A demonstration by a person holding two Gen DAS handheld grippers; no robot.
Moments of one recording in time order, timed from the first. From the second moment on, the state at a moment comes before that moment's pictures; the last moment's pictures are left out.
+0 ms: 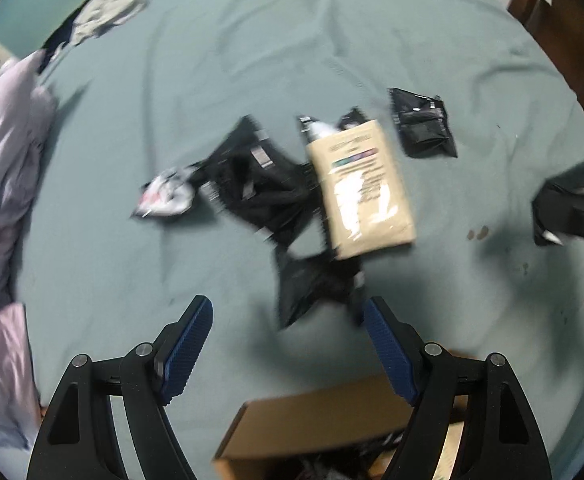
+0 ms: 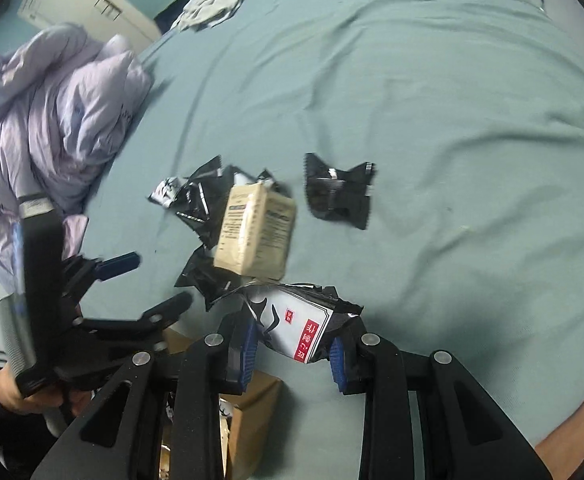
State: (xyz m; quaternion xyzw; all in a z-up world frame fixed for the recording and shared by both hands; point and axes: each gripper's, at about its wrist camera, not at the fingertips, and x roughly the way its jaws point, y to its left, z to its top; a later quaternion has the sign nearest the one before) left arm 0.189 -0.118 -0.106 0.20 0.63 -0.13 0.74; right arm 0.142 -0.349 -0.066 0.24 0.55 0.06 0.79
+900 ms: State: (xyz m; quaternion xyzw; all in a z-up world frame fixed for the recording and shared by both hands) left arm 0.109 -0.072 -0.015 0.20 0.58 -0.21 0.76; right arm 0.097 -0.352 0.002 0.18 0.56 0.03 0.81
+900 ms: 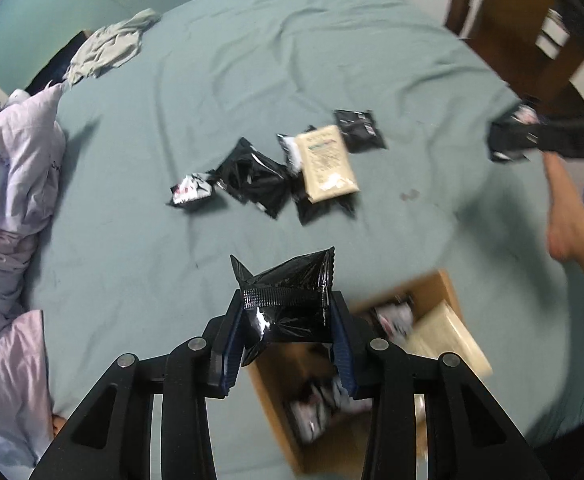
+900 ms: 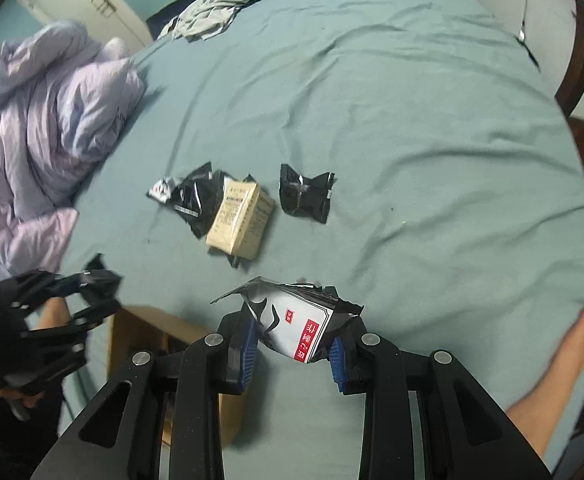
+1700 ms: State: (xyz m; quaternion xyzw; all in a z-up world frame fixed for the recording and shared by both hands) left arm 0.048 -0.067 -0.061 0.27 0.61 -0.24 0.71; right arm 0.060 -0.283 0.056 0.10 0.58 0.07 0.81
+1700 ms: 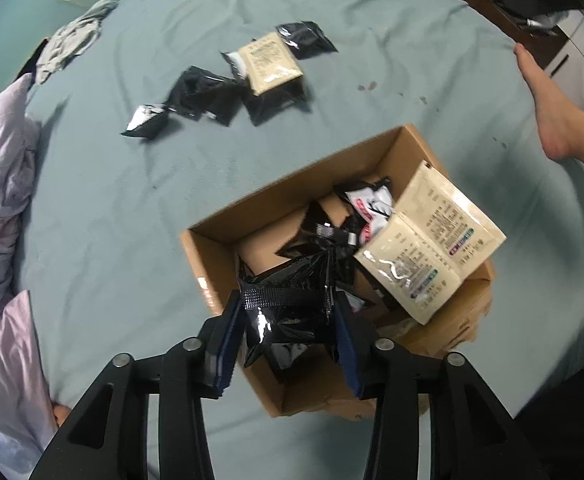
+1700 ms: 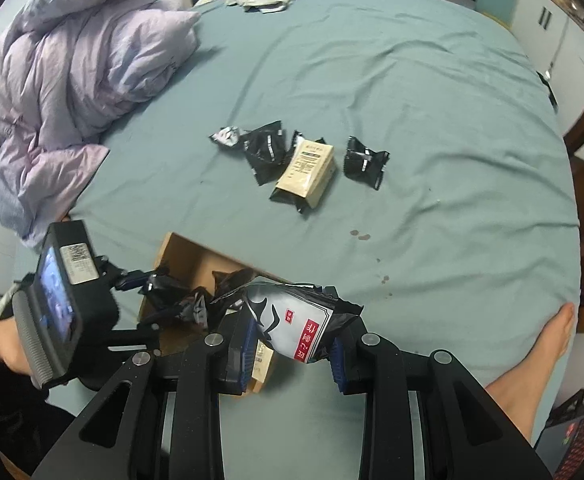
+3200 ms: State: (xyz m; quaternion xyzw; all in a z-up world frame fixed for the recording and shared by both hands) left arm 0.093 0.001 -0.031 0.15 0.57 -0.12 0.80; right arm 0.106 -0.243 -0.049 0.13 0.69 0.06 0.70
